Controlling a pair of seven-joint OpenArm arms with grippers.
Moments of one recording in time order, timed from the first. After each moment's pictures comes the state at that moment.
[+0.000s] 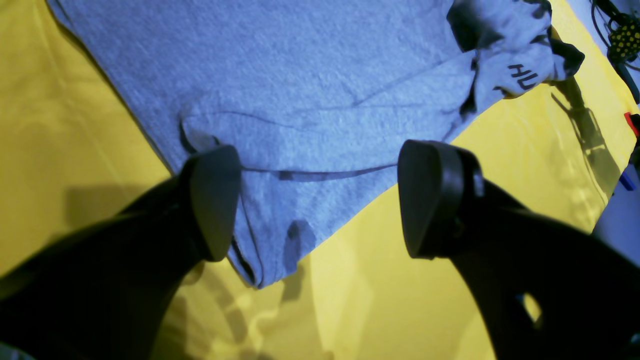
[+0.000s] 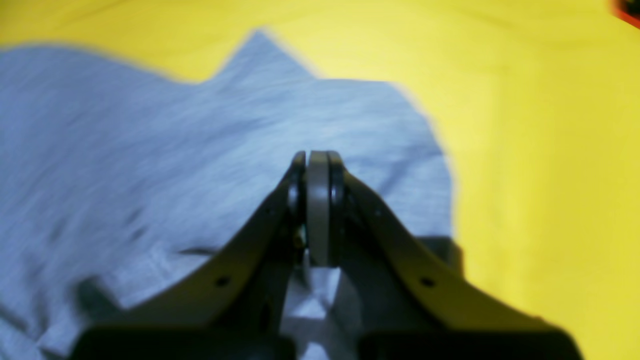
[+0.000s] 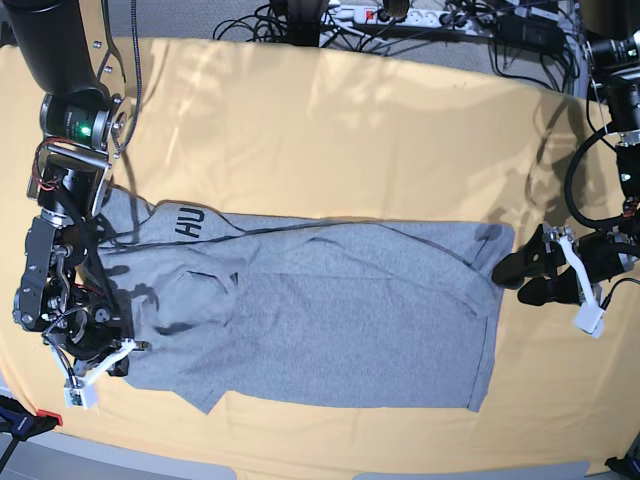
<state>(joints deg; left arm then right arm) -16.5 -37.3 -11.5 75.9 -76.2 -43.9 71.0 34.8 14.9 15.8 59.4 9.7 27.5 -41.0</state>
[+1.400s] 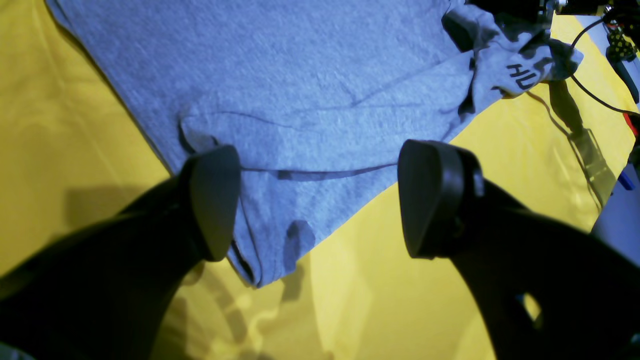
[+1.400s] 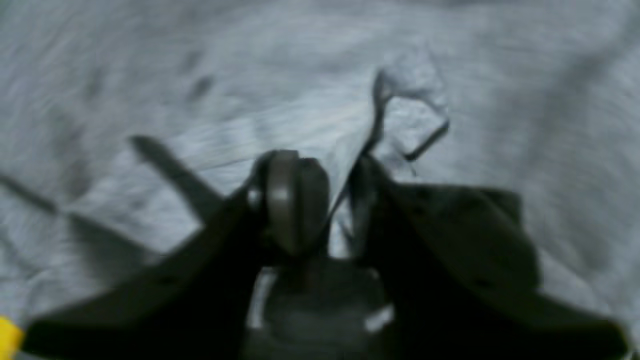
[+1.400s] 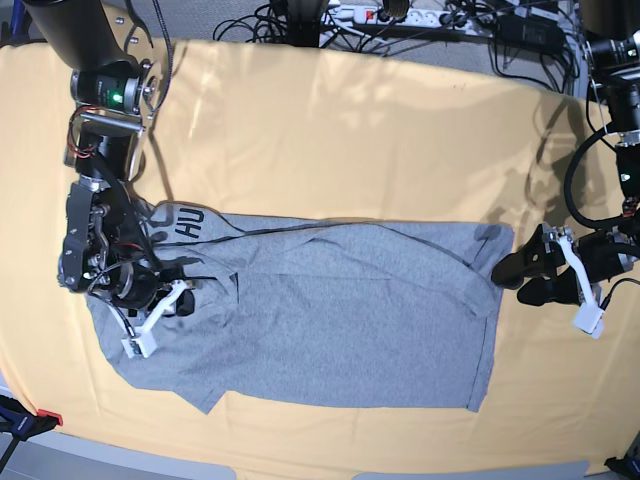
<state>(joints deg) -16.5 -37.3 -11.5 75.9 -76.2 -43.9 70.9 26.9 8.7 15.0 59.4 14.6 35.5 -47.6</state>
